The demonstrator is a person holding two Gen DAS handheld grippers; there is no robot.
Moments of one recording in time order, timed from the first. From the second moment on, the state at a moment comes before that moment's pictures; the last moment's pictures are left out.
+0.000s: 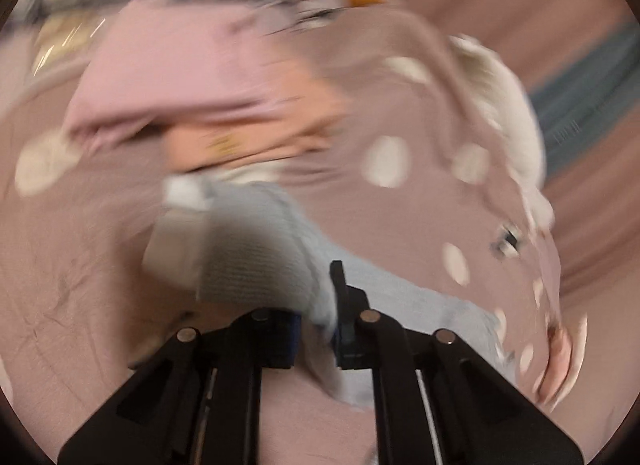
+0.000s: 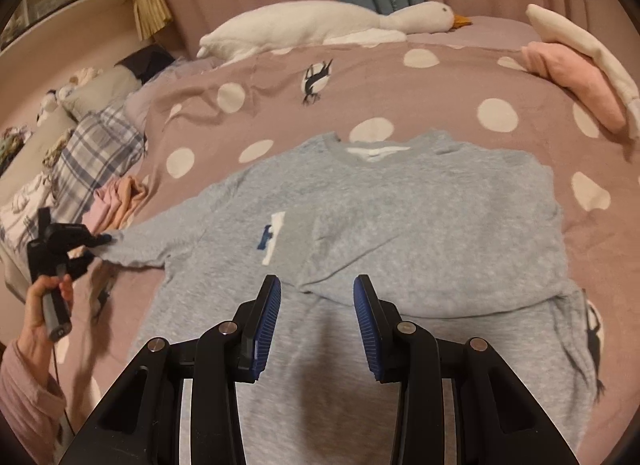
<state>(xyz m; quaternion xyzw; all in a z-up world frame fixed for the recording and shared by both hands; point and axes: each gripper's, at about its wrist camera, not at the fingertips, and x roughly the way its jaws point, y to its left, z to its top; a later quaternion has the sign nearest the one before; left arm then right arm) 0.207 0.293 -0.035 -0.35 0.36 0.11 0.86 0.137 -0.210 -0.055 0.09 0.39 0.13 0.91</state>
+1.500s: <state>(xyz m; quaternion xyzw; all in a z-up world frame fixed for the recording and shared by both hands) 0.168 0.102 -0.043 -0.06 0.43 0.02 0.90 0.226 -0.233 -0.138 0.41 0.47 0.16 0.77</state>
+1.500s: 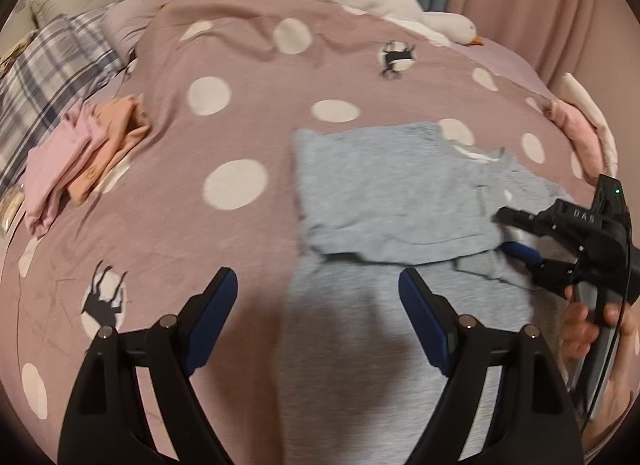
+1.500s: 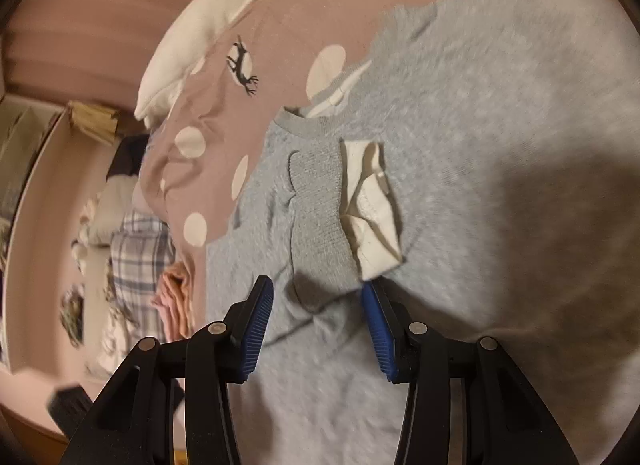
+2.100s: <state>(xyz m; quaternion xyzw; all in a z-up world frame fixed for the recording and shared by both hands) 0.188 0.101 -0.056 -0.10 0.44 0.00 0.89 0.205 -0.261 -0.101 0.25 0.46 0.05 0.85</state>
